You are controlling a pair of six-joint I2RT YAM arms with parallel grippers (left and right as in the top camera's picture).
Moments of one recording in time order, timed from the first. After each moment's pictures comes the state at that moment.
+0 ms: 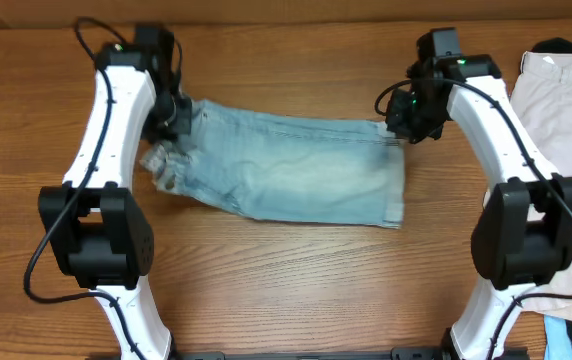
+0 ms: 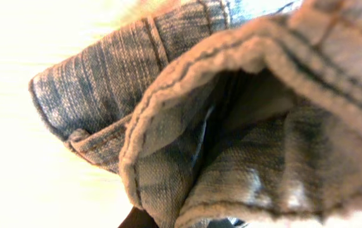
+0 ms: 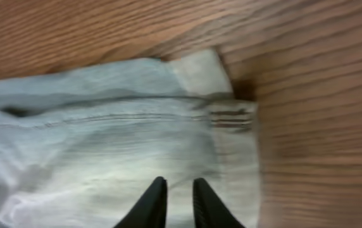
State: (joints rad) left arm -0.04 2.07 1.93 -1.35 -0.09 -0.07; right arm 0.10 2.03 1.71 -1.04 -0.20 0.36
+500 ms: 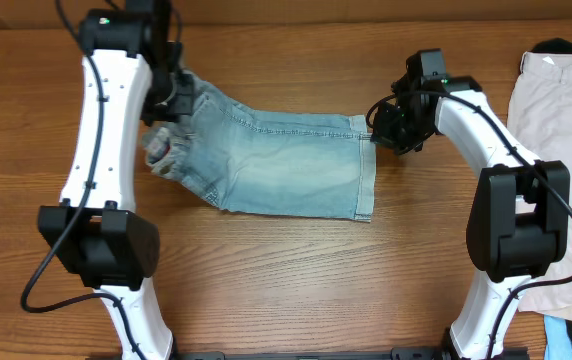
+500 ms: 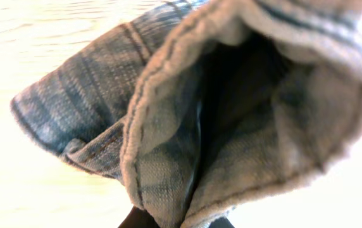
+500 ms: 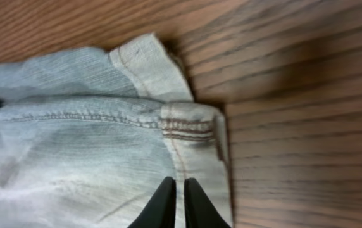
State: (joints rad) left arm -0.10 2.07 2.19 -1.55 -0.02 -0.07; right arm 0.11 2.07 1.55 -0.81 -0.36 0.38
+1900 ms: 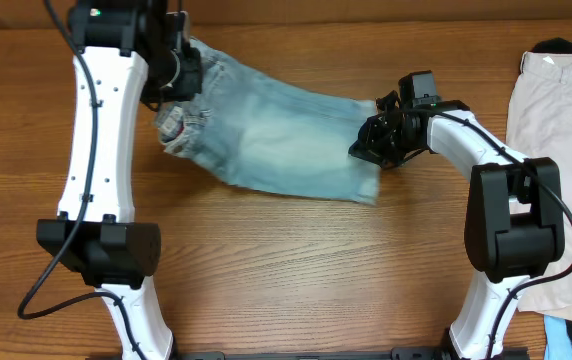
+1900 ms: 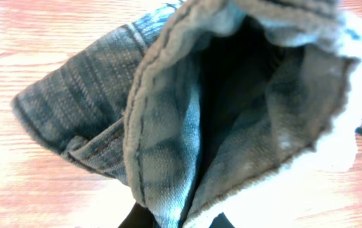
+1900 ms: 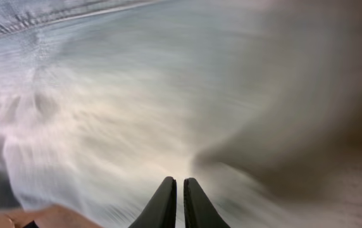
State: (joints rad) left arm -0.09 2.08 2.38 -1.58 0.10 -0.16; right arm 0.12 2.07 1.39 -0.60 -0.60 0.43
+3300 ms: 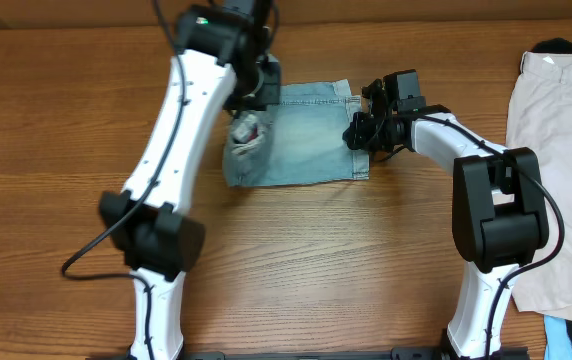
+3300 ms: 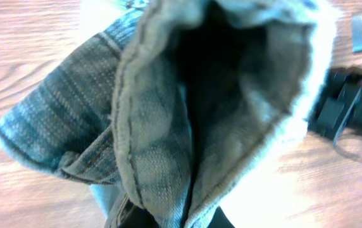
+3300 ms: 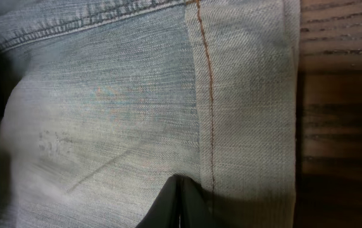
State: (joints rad) left arm -0.37 2.21 2.39 -1.46 0.09 -0.33; right arm 0.16 2.15 1.39 -0.36 -0.45 0.30
